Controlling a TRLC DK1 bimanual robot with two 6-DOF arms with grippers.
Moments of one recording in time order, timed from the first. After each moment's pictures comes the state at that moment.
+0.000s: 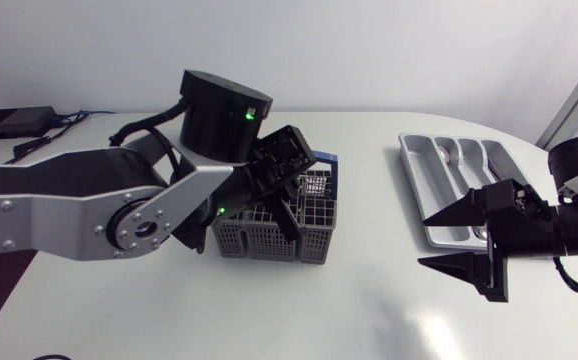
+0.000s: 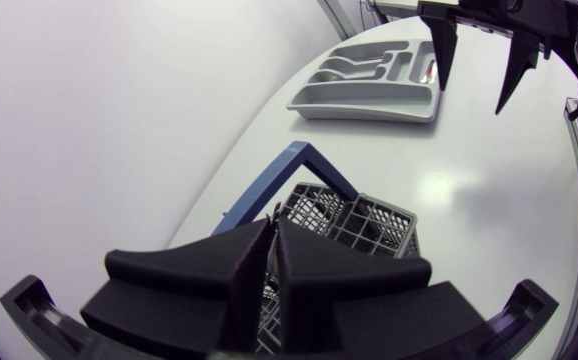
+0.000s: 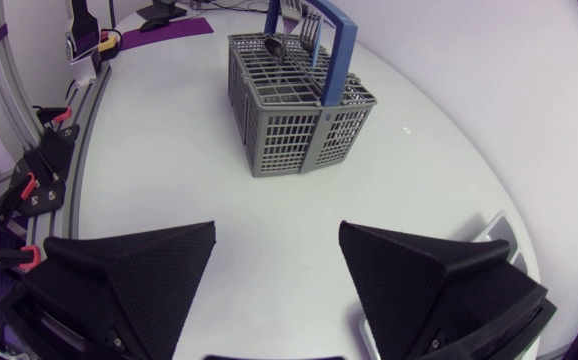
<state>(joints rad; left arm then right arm) -0.84 1.53 0.99 0.05 -0.24 0.58 -0.17 1.22 0.69 -0.67 -0.79 -1.22</state>
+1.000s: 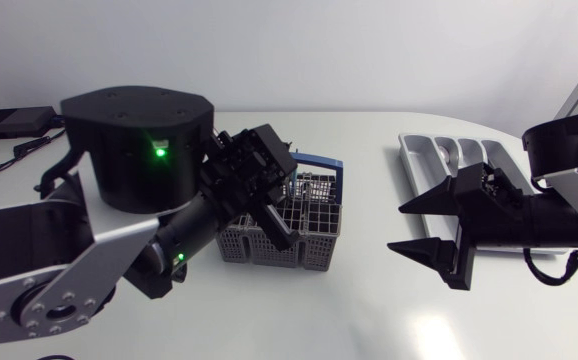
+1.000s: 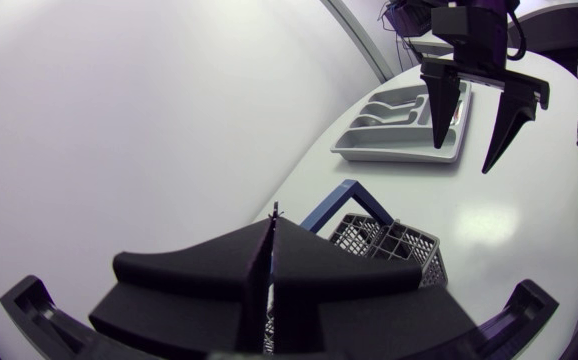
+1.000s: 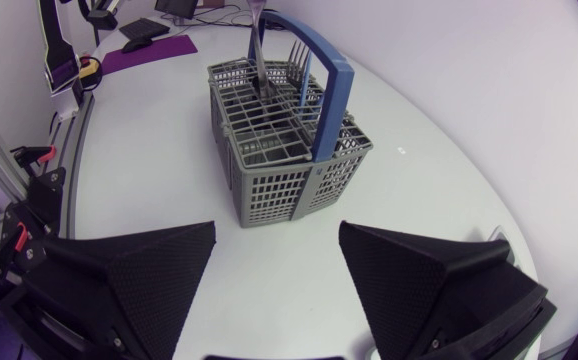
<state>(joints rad) -0.94 1.31 0.80 0.29 -0.41 0.63 0.07 1.13 0.66 -0.44 -0.67 -0.83</state>
